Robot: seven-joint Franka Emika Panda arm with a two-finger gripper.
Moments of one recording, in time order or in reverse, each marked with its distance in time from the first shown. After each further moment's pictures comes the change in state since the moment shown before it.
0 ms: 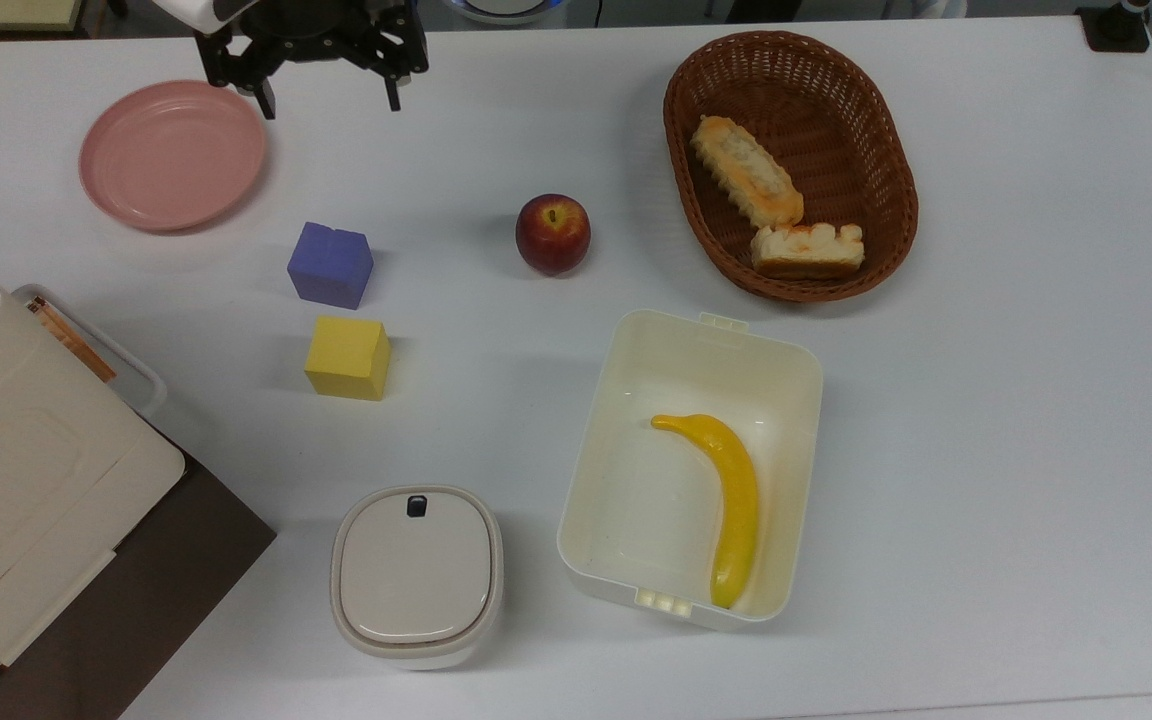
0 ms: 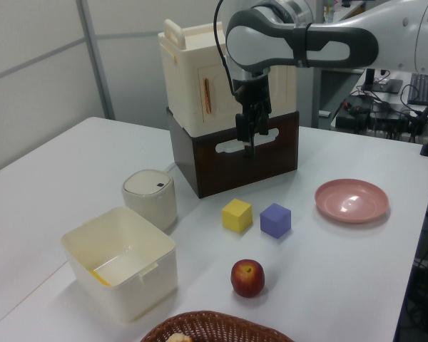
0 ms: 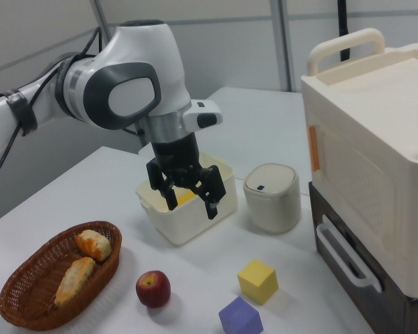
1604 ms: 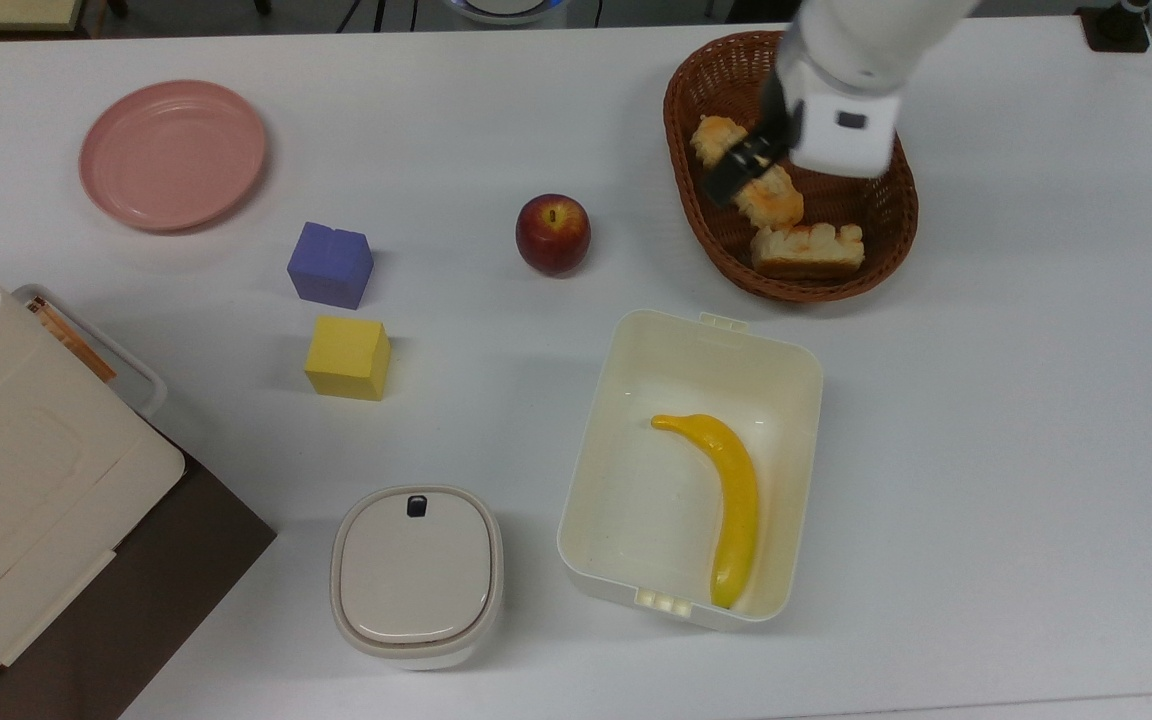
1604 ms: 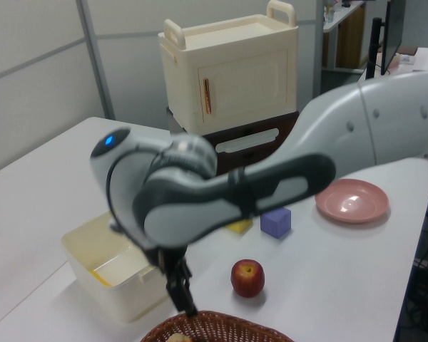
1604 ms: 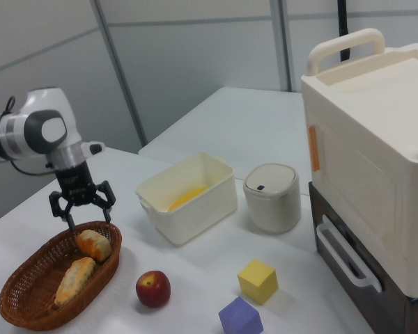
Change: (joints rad) arm 0.570 0.203 0.026 -0.045 0.004 0.072 -0.009
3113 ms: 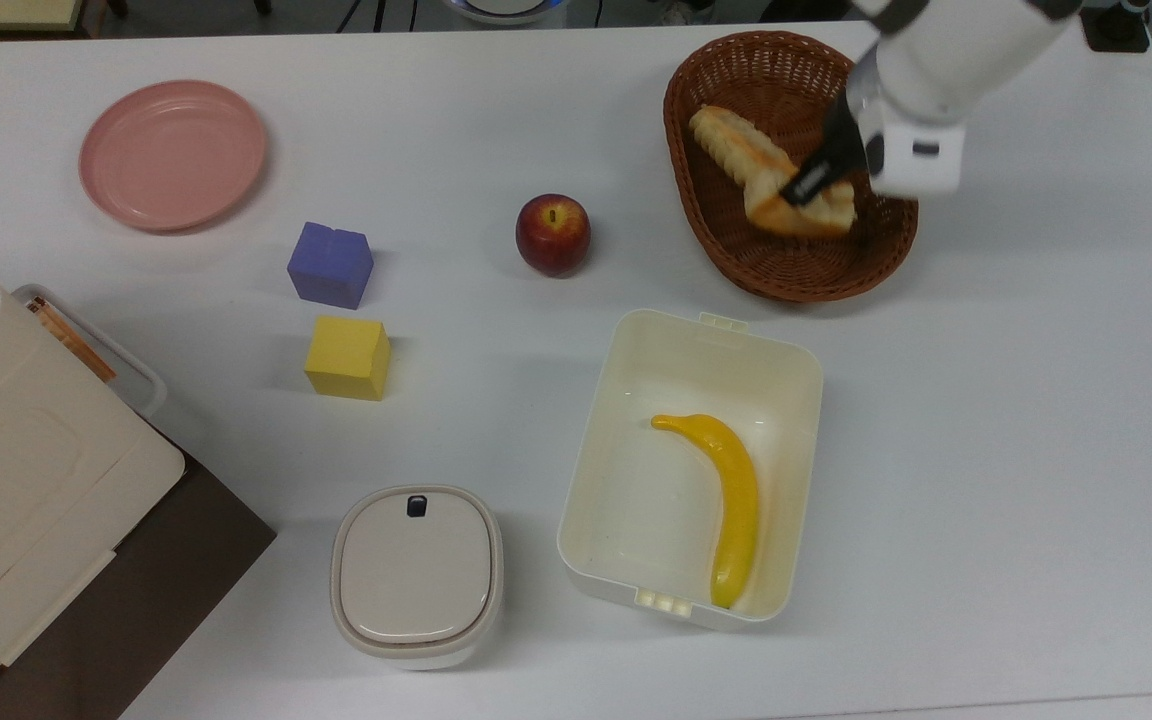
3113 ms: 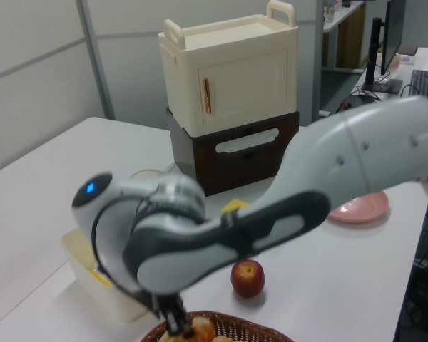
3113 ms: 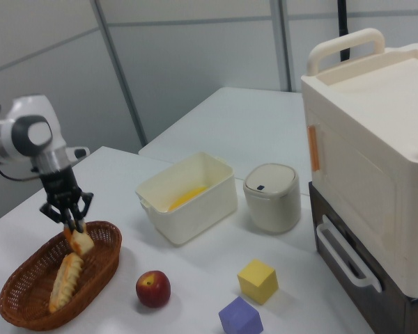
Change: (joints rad) arm 0.078 0.045 -0.001 0.018 -0.002 -0.010 0.000
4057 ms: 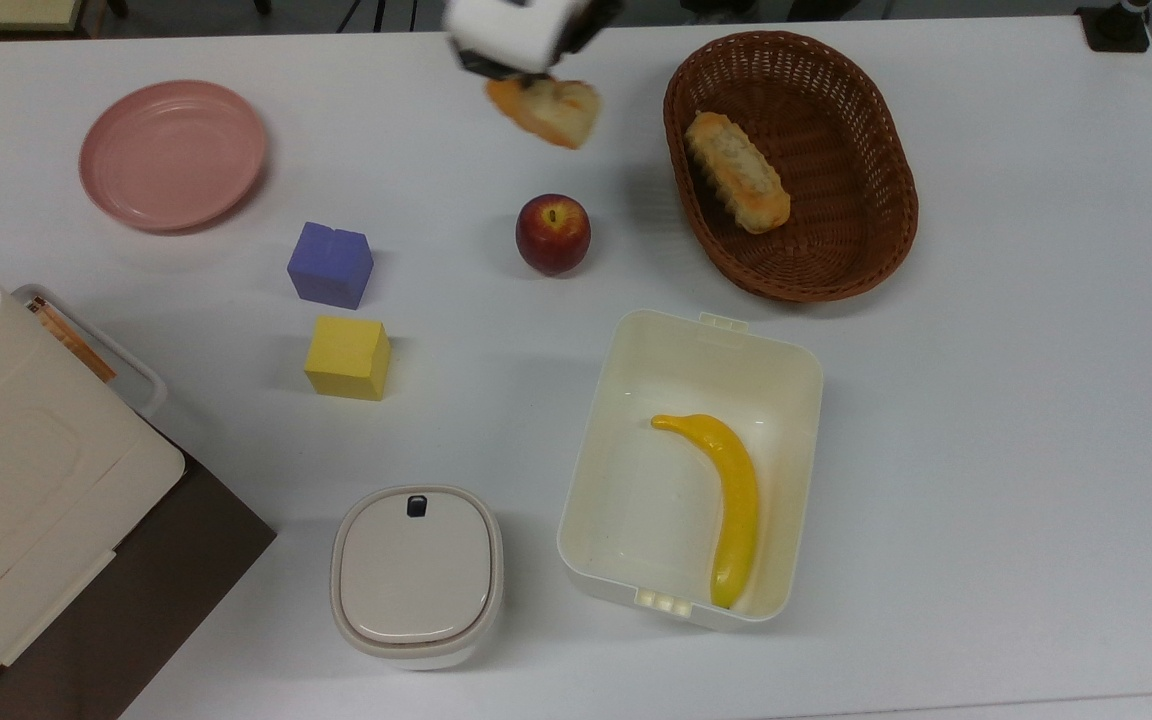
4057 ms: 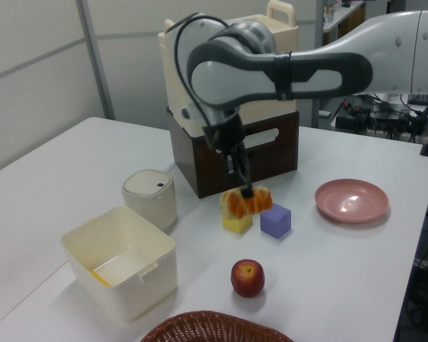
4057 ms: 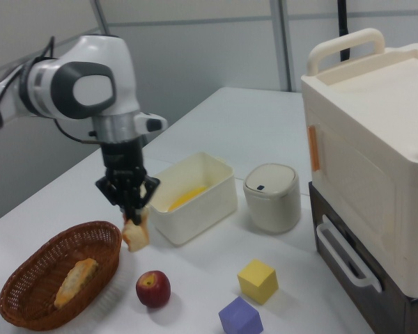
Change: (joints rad) arm -0.410 -0.241 -0.027 0.011 -0.003 -0.262 -0.050
